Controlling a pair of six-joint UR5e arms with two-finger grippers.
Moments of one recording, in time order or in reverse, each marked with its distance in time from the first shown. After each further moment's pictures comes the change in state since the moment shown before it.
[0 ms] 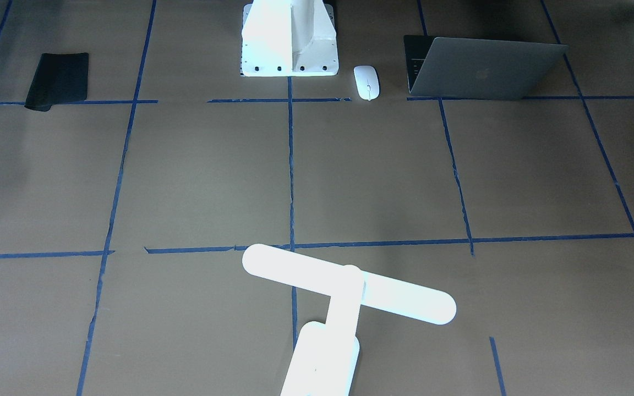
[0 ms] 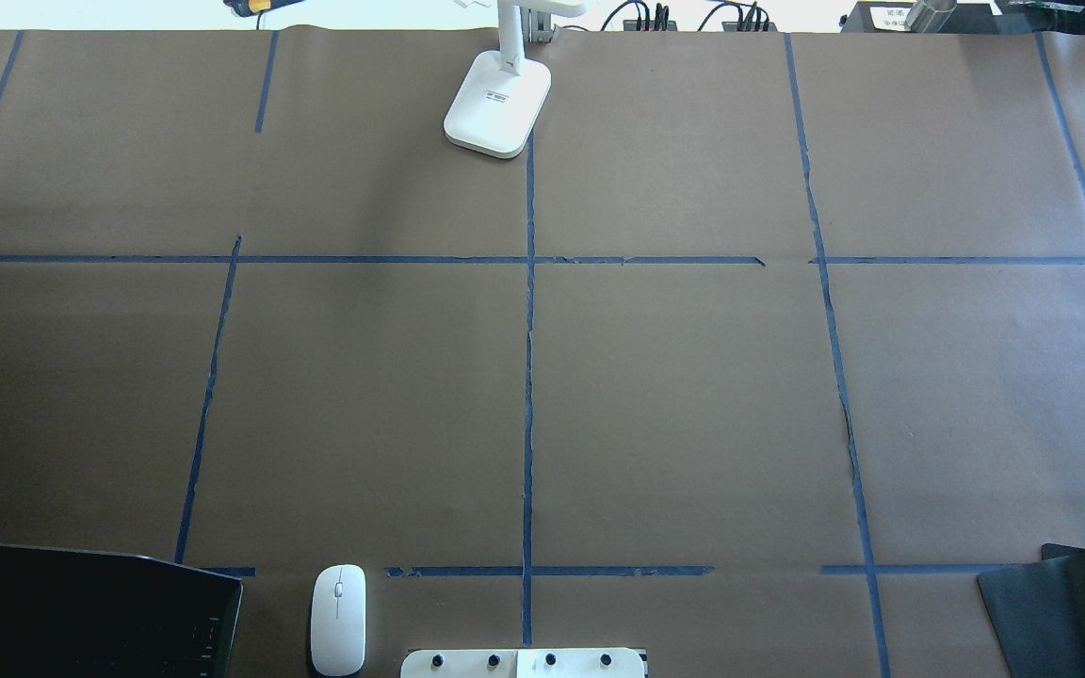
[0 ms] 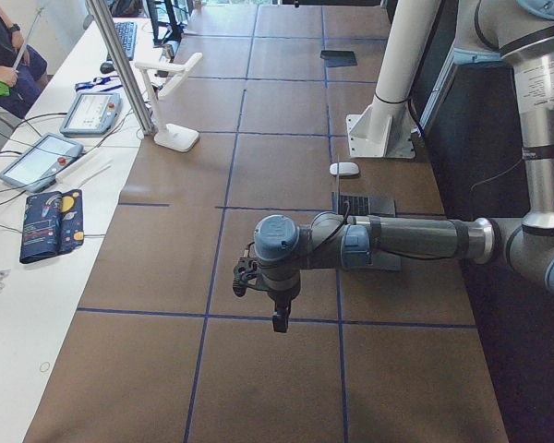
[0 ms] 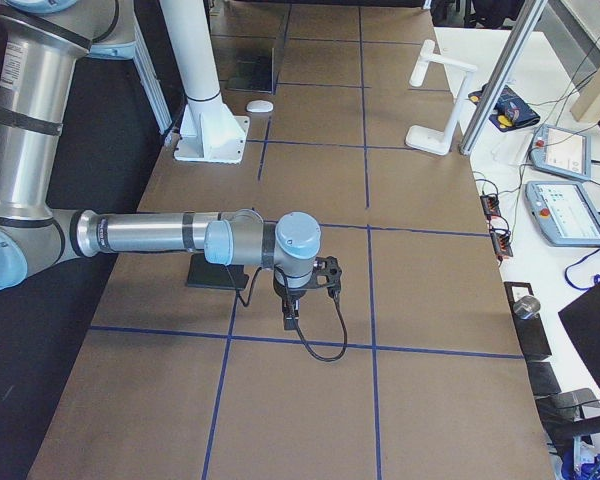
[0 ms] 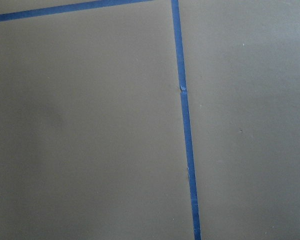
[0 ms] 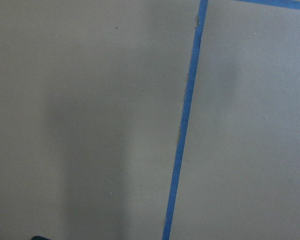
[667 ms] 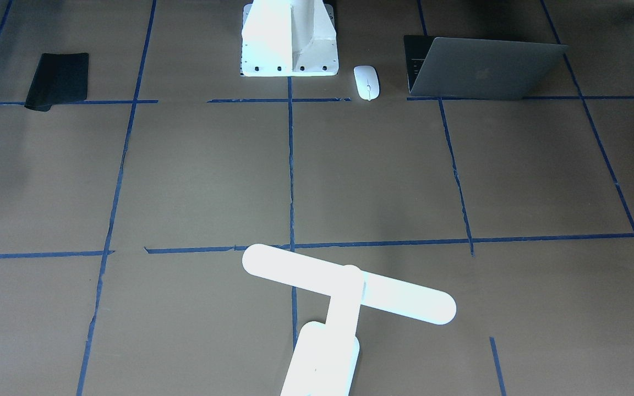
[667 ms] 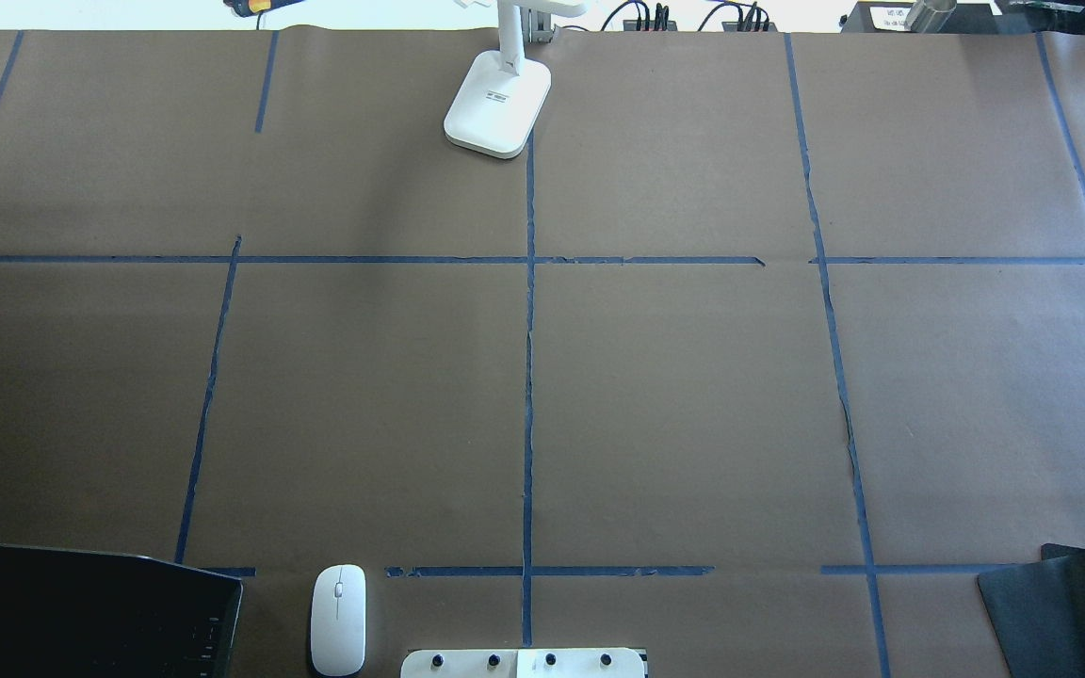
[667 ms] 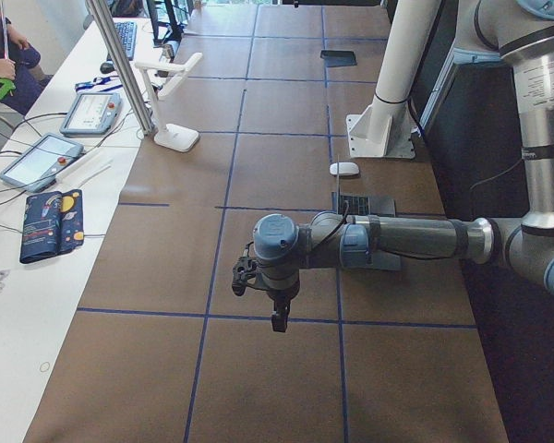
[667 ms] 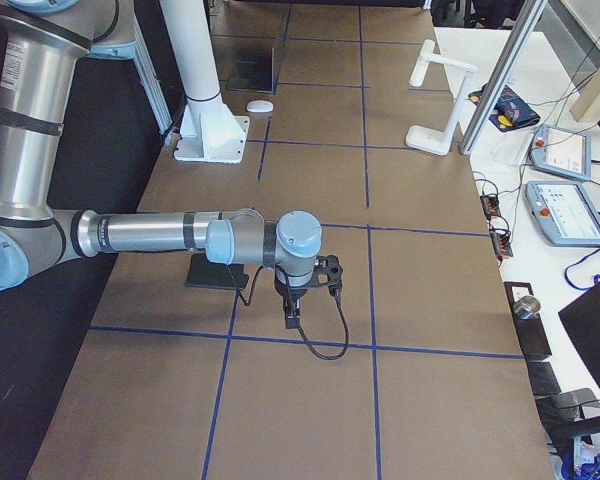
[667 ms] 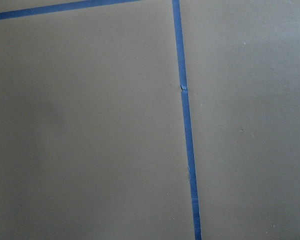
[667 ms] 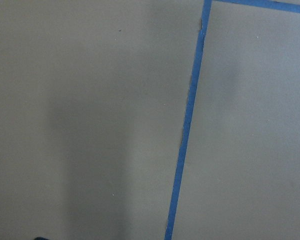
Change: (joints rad) left arm 0.002 -0.011 -0.002 -0.004 0.006 -0.002; right arm -0.002 0.004 0.001 0.001 0.003 0.000
